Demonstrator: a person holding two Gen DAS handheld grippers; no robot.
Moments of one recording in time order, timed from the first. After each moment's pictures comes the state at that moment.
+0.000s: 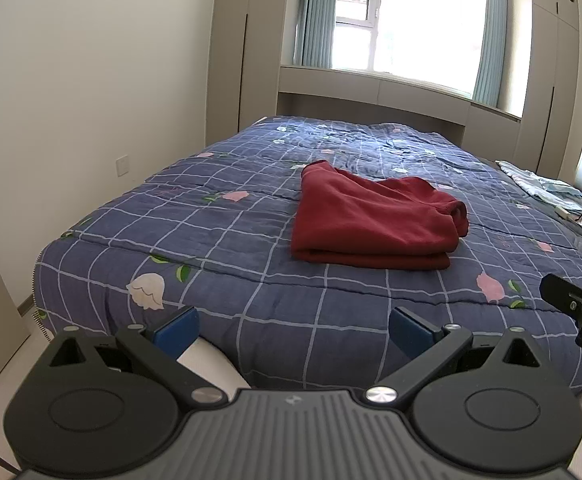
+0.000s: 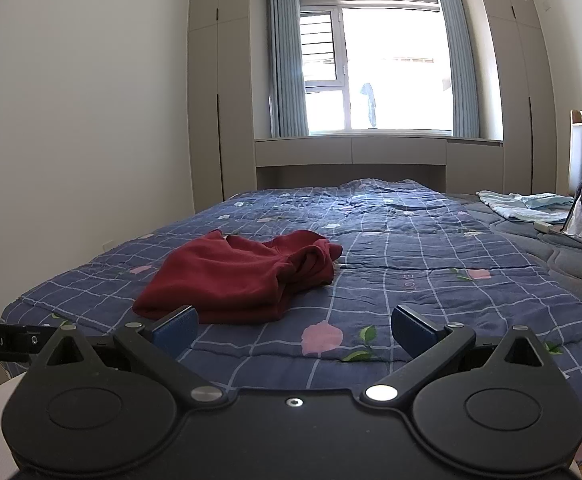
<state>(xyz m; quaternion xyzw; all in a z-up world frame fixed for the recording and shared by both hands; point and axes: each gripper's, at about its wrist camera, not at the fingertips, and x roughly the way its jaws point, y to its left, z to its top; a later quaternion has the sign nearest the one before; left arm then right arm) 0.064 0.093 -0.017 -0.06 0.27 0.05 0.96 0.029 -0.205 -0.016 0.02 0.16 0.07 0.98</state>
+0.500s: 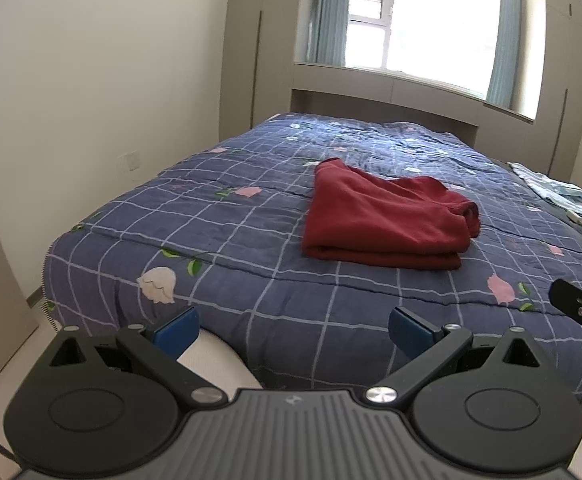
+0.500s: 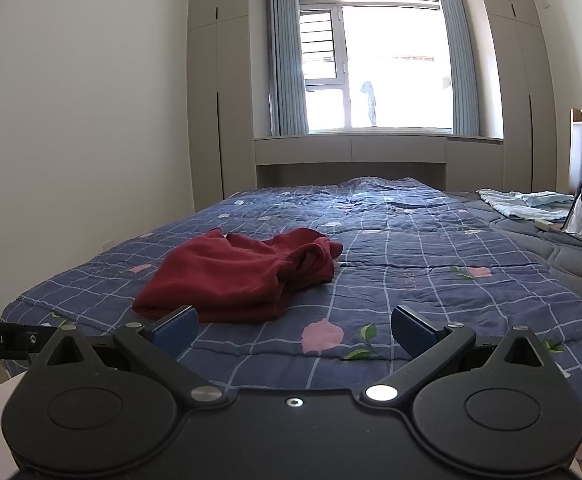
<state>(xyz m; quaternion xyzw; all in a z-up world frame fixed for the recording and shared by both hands) 0.064 0.096 -0.019 -0.06 0.28 0.07 0.96 0.029 -0.205 -0.016 0.02 0.16 0.08 0.98</state>
